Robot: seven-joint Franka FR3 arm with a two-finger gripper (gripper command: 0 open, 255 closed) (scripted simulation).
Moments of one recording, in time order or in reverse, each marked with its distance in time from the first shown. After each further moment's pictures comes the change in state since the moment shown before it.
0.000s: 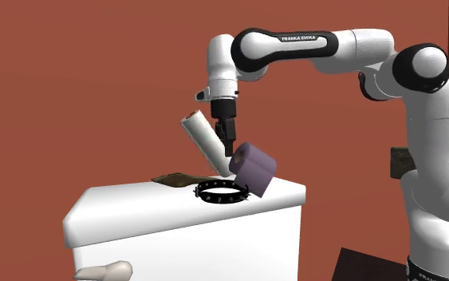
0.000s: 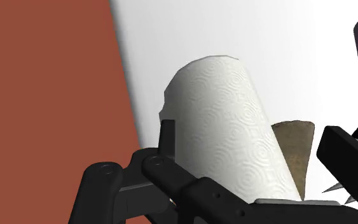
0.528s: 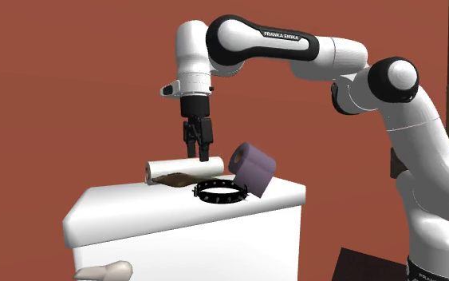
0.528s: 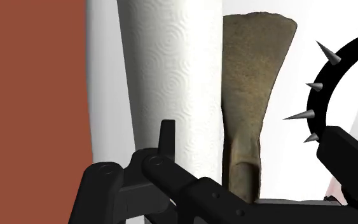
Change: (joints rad) arm 0.124 0.266 0.079 0.335 -0.109 -0.087 -0.073
